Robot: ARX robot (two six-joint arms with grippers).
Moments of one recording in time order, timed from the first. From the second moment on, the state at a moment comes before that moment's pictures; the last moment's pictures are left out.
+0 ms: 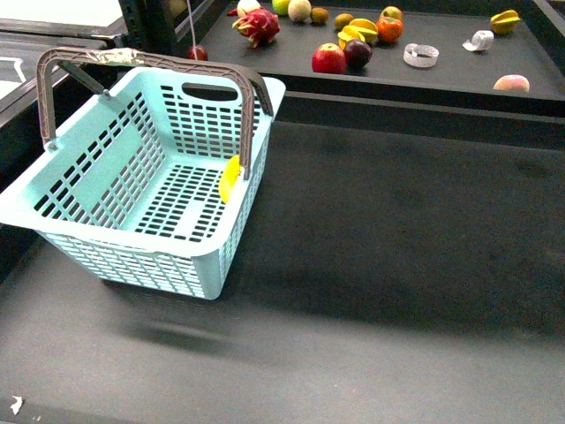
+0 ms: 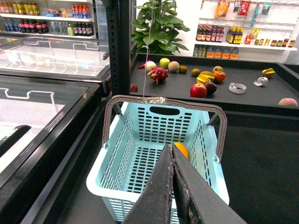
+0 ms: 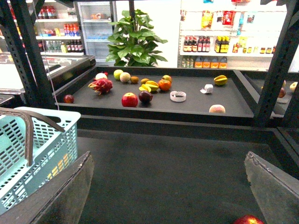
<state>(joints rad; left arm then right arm) 0.00 0.37 0.02 0.37 0.00 -0.01 0.00 0.00 0.01 0.00 0.00 0.00</state>
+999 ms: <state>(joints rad) 0.00 0.00 0.02 0.00 0.00 -0.01 0.00 0.00 0.01 0.00 0.00 0.00</state>
